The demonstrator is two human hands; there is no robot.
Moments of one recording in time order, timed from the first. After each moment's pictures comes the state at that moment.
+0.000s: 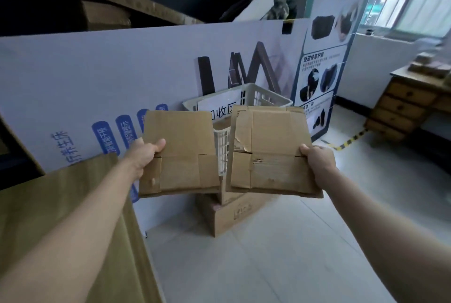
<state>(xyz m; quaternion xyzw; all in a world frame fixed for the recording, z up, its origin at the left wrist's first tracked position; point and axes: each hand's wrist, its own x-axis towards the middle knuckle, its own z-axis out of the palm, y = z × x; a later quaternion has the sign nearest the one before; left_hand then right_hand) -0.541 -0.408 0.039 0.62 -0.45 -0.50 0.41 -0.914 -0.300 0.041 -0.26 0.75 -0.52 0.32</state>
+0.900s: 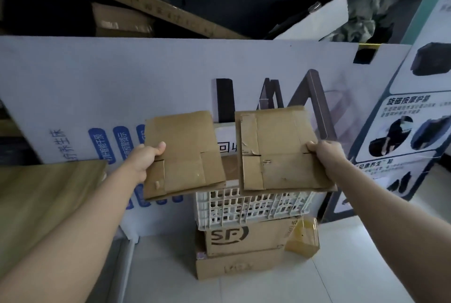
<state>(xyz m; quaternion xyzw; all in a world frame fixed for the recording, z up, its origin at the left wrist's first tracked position) -0.693 -0.591 0.040 0.69 -0.25 -0.46 0.50 -1.100 -0.672 0.064 -0.44 0.70 -0.40 0.40</state>
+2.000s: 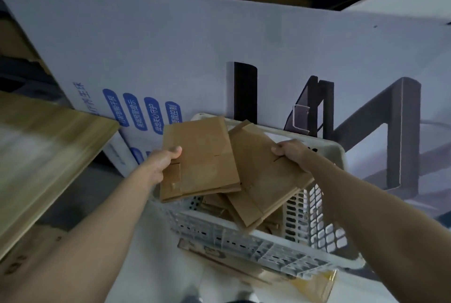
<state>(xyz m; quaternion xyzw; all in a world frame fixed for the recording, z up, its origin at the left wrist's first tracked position) -0.785 -0.728 -0.038 0.75 -0.03 -0.43 0.51 -1.038 -0.958 -0.034 -0.69 0.51 -0.01 0.50</state>
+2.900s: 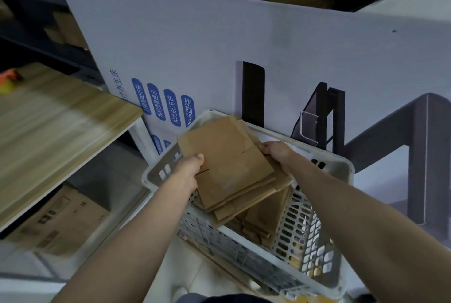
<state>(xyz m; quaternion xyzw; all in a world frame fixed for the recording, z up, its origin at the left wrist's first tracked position) -0.895 -0.774 -0.048 0.72 0.17 -0.35 0.58 -1.014 -0.973 -0.049 -0.67 0.41 0.02 0.62</state>
